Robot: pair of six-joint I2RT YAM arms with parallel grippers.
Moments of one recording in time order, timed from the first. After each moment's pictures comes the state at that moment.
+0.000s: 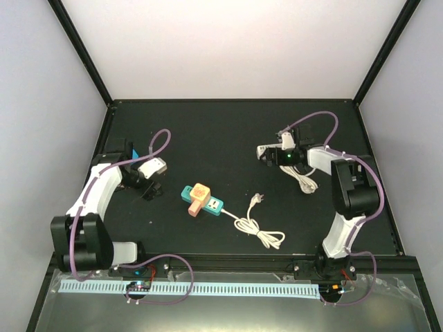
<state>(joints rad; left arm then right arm) 0.09 1.27 0.94 -0.99 0.36 0.75 0.20 1.85 1.06 -0.20 -0.48 0.13</state>
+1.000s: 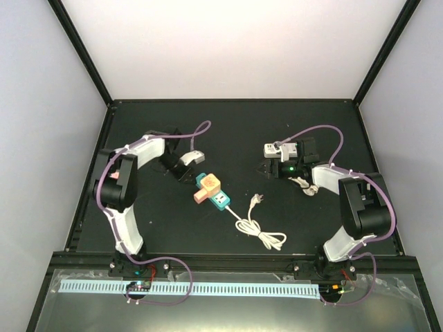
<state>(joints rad) -0.22 1.86 1.21 -0.91 0.52 0.54 0.20 1.63 0.78 -0.01 -0.85 0.23</state>
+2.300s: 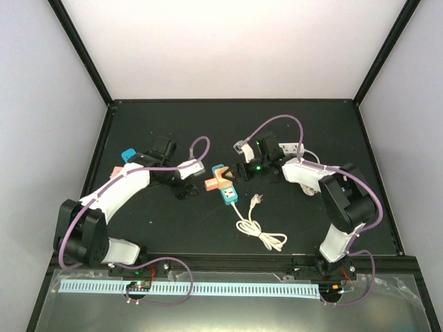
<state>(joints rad) -0.32 1.37 0.95 -0.77 0.48 0.61 0.53 1.72 0.99 -0.04 -0.71 0.17</state>
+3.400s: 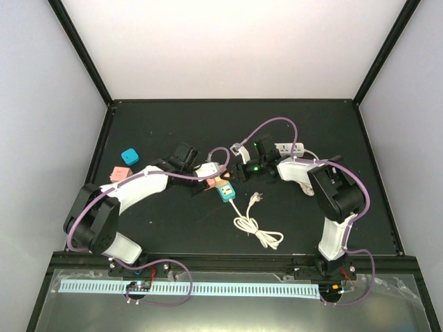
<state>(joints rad) -0.53 1.50 0.89 -0.44 0.24 0.54 0.52 1.87 1.00 0.06 -0.82 0.16</state>
